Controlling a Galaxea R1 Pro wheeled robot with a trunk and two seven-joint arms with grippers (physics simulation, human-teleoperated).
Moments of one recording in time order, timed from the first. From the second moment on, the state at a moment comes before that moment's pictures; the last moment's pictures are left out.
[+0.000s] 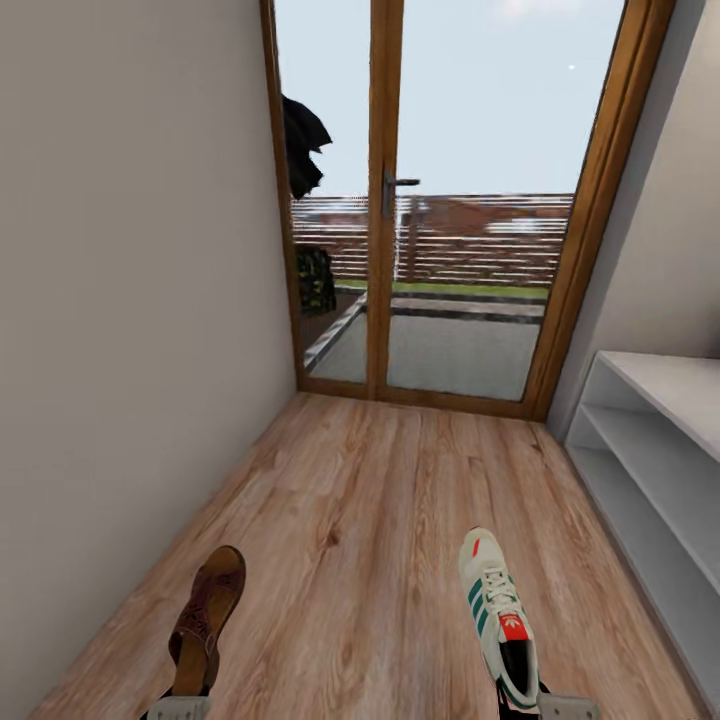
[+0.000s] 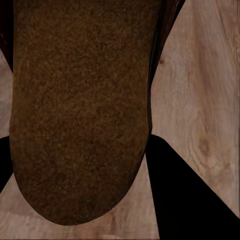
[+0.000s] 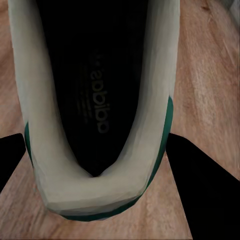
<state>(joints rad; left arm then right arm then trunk) -0.04 0.03 0.29 -0.72 -0.02 -0.37 -0.36 -0.08 -0.01 -0.13 -0.62 0.13 -0.48 -0.09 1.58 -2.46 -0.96</state>
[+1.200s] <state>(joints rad) -0.04 0.03 0.29 -0.72 -0.02 -0.37 -0.36 -0.08 -0.01 -0.13 -0.60 0.13 -0.48 -0.09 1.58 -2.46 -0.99</state>
